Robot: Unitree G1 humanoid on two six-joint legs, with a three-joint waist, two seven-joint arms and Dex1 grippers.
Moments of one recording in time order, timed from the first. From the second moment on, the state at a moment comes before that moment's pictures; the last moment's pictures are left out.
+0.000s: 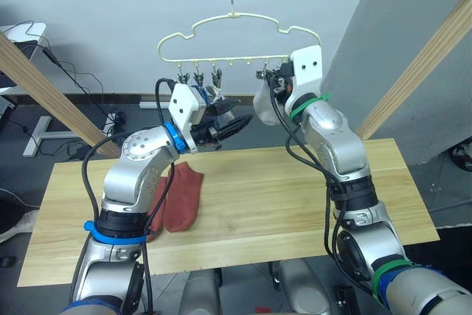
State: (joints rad) left arm -0.55 0.44 0.01 -0.11 -0.44 0.41 -0.80; right arm -0.81 -0.08 0.06 0.08 0.09 0.49 0.13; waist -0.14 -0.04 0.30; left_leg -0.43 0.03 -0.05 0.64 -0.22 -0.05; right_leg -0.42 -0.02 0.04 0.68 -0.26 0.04
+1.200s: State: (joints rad) left arm -0.53 0.45 0.01 -0.11 -0.44 0.41 -0.80; right arm -0.75 -0.11 0.06 -0.06 0.09 0.60 0.11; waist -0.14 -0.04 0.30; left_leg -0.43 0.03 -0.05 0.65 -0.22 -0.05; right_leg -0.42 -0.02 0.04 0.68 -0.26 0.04
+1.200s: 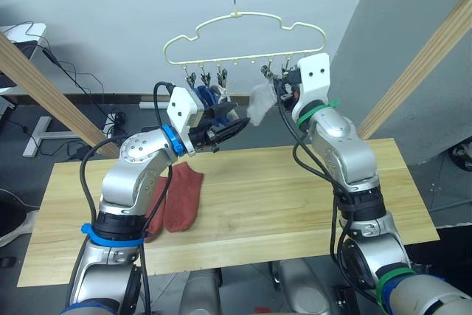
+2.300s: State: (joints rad) left arm -0.51 0.49 0.01 -0.11 -0.43 0.38 -0.83; right arm -0.65 -0.20 0.08 -0.24 0.10 0.69 0.26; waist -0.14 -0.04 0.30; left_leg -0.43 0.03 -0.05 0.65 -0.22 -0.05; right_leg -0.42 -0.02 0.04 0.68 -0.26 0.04
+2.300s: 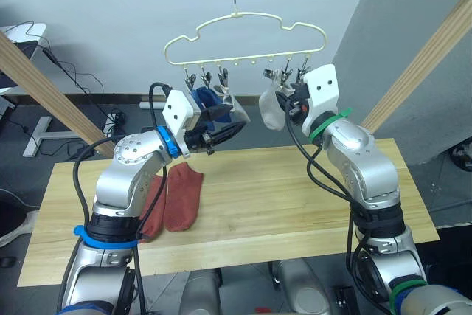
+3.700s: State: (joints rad) left arm -0.22 0.59 0.04 -0.17 -0.31 0.20 -0.84; right arm -0.32 -0.49 0.07 -0.32 0.23 0.43 0.68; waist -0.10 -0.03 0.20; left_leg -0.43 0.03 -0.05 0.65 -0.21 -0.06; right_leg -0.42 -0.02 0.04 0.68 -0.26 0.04
